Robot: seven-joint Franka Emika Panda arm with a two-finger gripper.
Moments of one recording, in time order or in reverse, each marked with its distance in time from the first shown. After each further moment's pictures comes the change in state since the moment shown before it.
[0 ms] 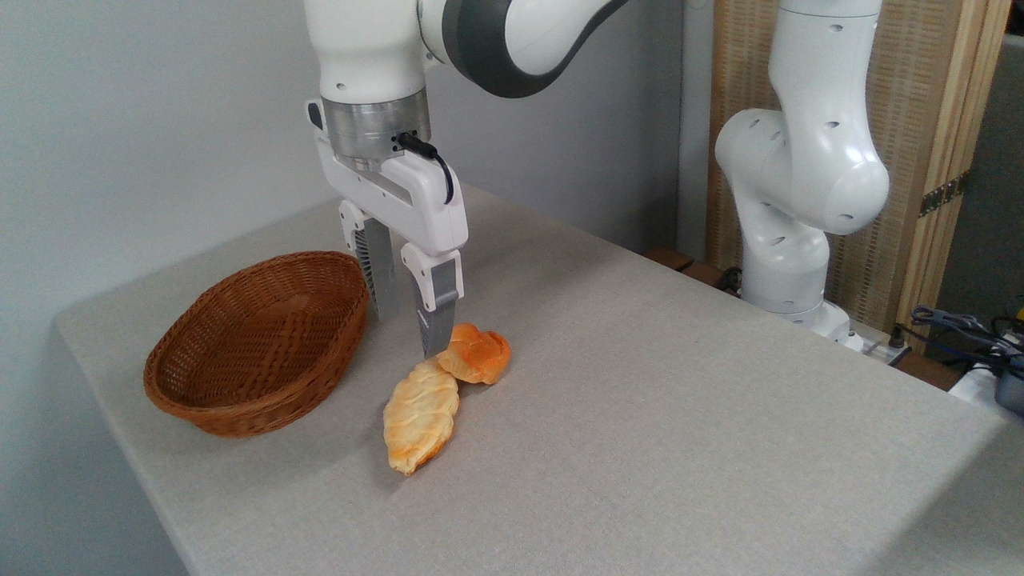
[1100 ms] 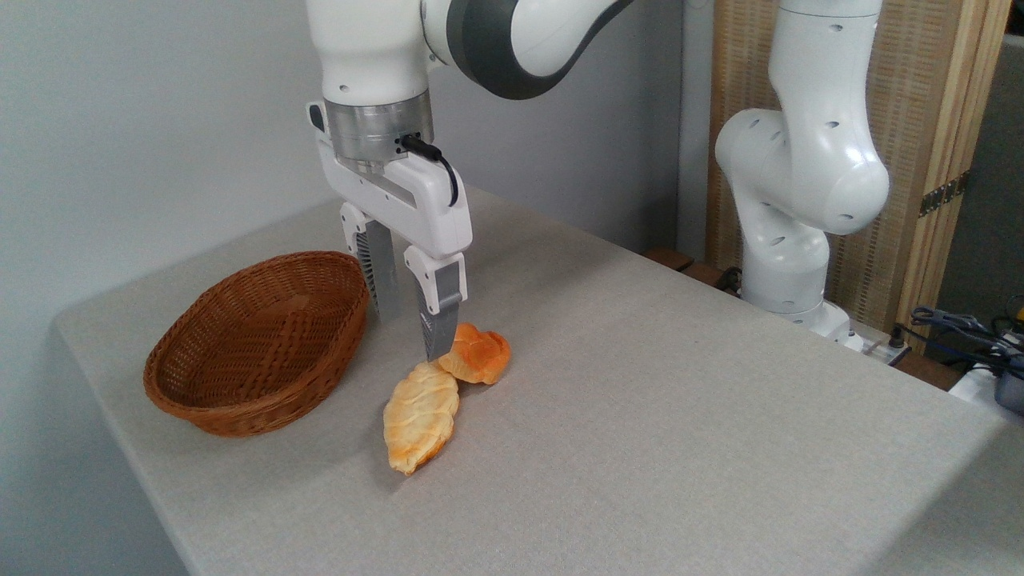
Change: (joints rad) arm -0.001 0.000 0.012 0.000 -0.001 0.001 0.000
